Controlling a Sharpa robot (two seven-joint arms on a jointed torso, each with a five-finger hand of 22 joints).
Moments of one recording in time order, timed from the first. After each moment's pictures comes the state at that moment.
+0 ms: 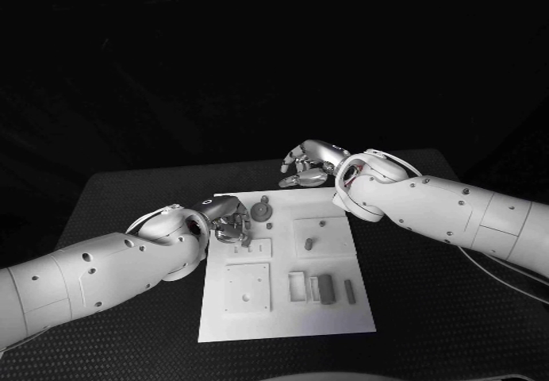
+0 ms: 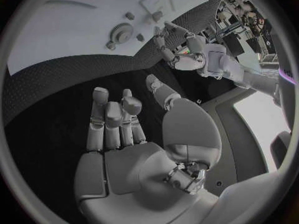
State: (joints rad) left arm 1.21 -0.59 -0.18 1.33 -1.38 -0.27 -0.14; left_hand 1.18 -0.14 0.60 -0.29 0.06 0.95 0.13 0.25 0.57 1.00 0.05 0.72 0.46 0.85 0.04 1.04 0.46 0.02 0.94 -0.06 0.18 1.15; right arm 1.17 -0.70 0.09 1.33 -1.35 -0.31 -0.05; right_hand 0.97 -0.17 0.57 -0.23 0.05 0.90 0.13 0.26 0.55 1.22 0.02 1.13 0.99 1.11 -0.09 1.47 0.94 0.25 1.06 0.02 0.87 1.31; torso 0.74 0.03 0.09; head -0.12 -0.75
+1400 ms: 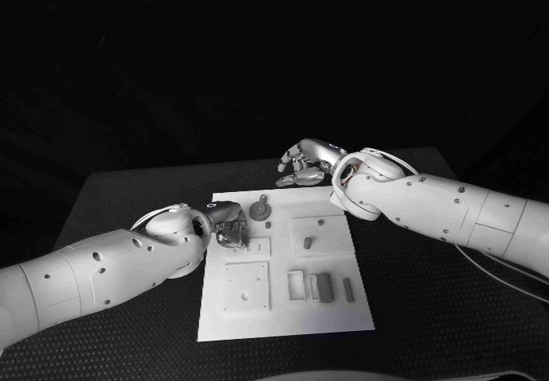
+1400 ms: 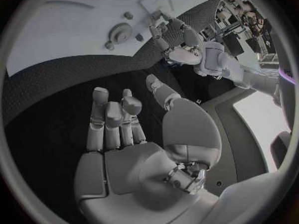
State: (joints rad) left arm 1.21 -0.55 -0.20 1.28 -1.44 -0.16 -0.17; left_hand 1.15 -0.11 0.56 -0.29 0.06 0.94 0.15 0.23 0.52 1.01 0.04 0.80 0.48 0.86 0.02 1.10 0.48 0.01 0.98 -0.08 0.18 1.19; right arm 1.17 -0.69 0.09 1.33 -1.35 -0.31 -0.05; right_hand 0.97 -0.17 0.57 -0.23 0.05 0.90 0.13 0.26 0.55 1.22 0.02 1.13 0.99 1.11 -0.09 1.47 0.94 0.25 1.06 0.02 0.87 1.31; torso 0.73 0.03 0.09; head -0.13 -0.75
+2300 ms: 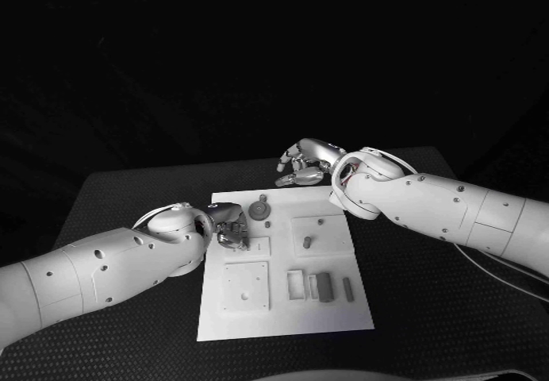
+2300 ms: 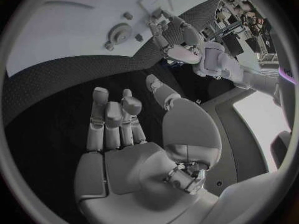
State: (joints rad) left arm 1.22 -0.54 -0.20 1.27 -1.42 -0.12 -0.18; left_hand 1.13 -0.10 0.55 -0.28 0.06 0.99 0.13 0.25 0.52 1.01 0.04 0.83 0.48 0.86 0.02 1.13 0.48 0.01 0.99 -0.09 0.18 1.20; right arm 1.17 -0.69 0.09 1.33 -1.35 -0.31 -0.05; right_hand 0.97 -0.17 0.57 -0.23 0.05 0.90 0.12 0.26 0.55 1.22 0.02 1.13 0.99 1.11 -0.09 1.47 0.94 0.25 1.06 0.02 0.87 1.31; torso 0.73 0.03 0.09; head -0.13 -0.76
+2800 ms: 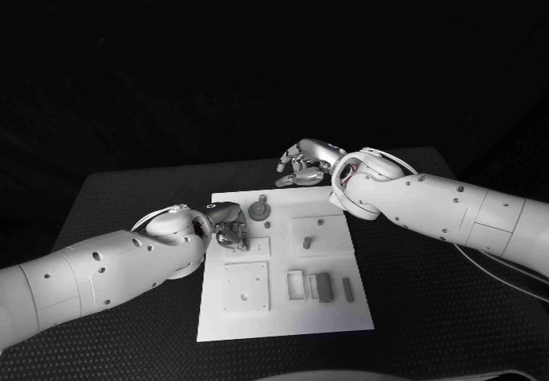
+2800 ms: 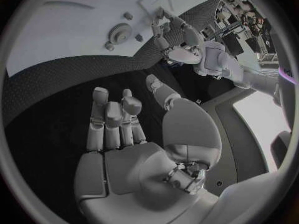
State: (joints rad) left arm 1.22 -0.54 -0.20 1.28 -1.41 -0.17 -0.19; left_hand 1.14 -0.12 0.55 -0.29 0.05 1.05 0.10 0.33 0.53 1.03 0.00 0.93 0.52 0.90 -0.02 1.22 0.49 0.01 1.04 -0.12 0.21 1.26; right arm 1.17 -0.69 0.09 1.33 -1.35 -0.31 -0.05; right_hand 0.97 -0.17 0.57 -0.23 0.05 0.90 0.12 0.26 0.55 1.22 0.02 1.13 0.99 1.11 -0.09 1.47 0.94 0.25 1.06 0.02 0.87 1.31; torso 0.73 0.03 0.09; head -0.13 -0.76
